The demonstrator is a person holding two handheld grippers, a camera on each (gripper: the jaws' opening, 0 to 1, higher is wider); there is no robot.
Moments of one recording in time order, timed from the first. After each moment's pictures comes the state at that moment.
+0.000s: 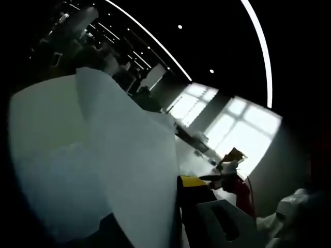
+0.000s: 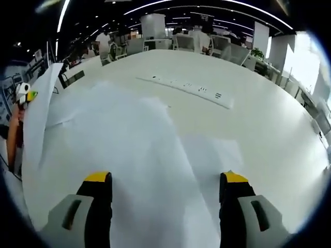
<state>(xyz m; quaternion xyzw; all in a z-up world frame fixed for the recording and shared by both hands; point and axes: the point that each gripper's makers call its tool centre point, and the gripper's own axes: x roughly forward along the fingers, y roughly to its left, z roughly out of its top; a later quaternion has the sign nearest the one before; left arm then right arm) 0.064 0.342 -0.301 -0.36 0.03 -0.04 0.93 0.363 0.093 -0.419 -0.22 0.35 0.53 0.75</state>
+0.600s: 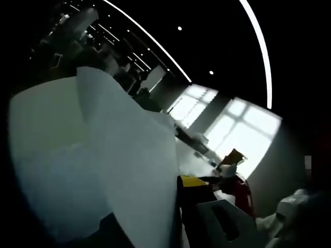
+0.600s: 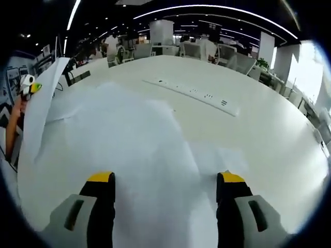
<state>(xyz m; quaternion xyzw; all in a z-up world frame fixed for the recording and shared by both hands) 0.061 0.342 -0.299 -0.36 0.02 -0.03 0.93 0.363 0.099 -0.425 -0.22 0.31 0.55 0.75</state>
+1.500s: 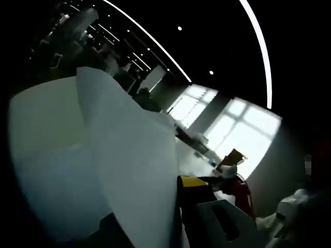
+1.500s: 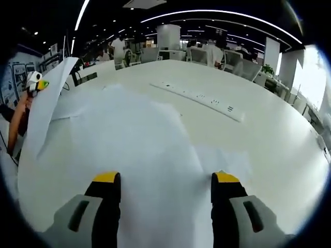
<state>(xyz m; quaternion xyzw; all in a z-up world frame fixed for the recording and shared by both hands) 0.061 0.342 -0.299 -0.36 0.02 -0.03 0.93 0.354 0.105 -0.422 -0.21 0.29 0.57 0.74</state>
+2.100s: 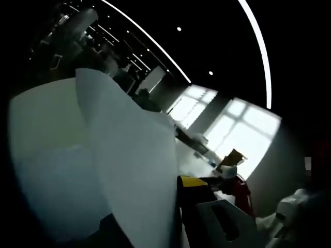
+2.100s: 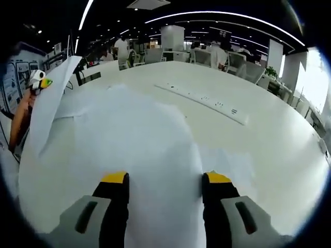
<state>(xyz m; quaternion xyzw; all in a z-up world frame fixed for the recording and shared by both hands) 0.058 0.346 -0.297 -0.35 0.02 -0.03 0.93 0.356 0.112 -0.424 -0.22 0.28 0.58 0.73</state>
